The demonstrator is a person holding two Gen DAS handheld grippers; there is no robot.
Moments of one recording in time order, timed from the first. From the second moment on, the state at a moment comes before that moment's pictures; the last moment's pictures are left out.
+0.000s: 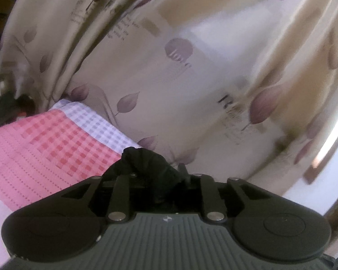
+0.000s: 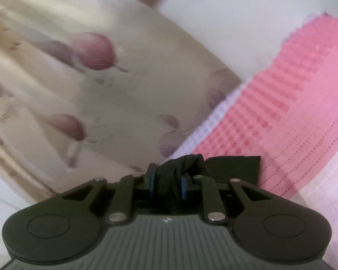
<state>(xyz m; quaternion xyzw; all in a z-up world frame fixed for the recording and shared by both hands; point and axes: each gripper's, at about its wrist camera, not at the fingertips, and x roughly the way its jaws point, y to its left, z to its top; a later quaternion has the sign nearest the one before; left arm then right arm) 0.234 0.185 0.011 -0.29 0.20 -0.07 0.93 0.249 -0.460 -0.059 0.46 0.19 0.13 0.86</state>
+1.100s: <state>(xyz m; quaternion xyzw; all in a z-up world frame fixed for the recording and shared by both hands) 0.356 0.052 -0.094 -0.18 0.22 -0.19 0.94 0.379 -0.179 -0.078 0.03 0.26 0.27 0.93</state>
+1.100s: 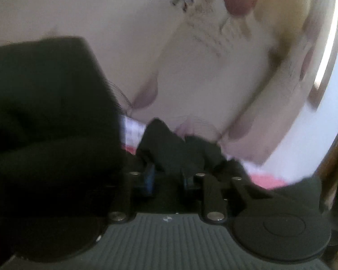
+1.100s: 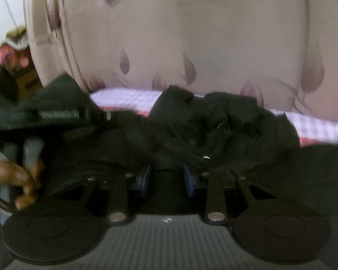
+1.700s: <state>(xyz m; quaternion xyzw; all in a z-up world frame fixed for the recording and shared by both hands) 0.330 0.158 -0.105 -0.27 0.23 -0.05 0.93 0.359 -0.359 -0.108 0.26 0.26 0.13 0.92</state>
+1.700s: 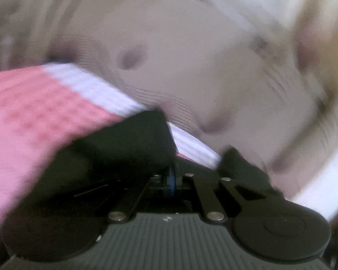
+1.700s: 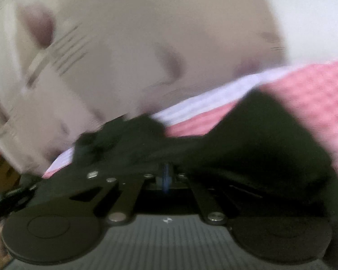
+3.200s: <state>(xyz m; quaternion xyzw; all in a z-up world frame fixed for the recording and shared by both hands) 0.342 0.242 -0.108 -0.24 0.40 -0.28 0.84 0.312 -0.361 -0.103 0.12 0.27 0.02 0.96</state>
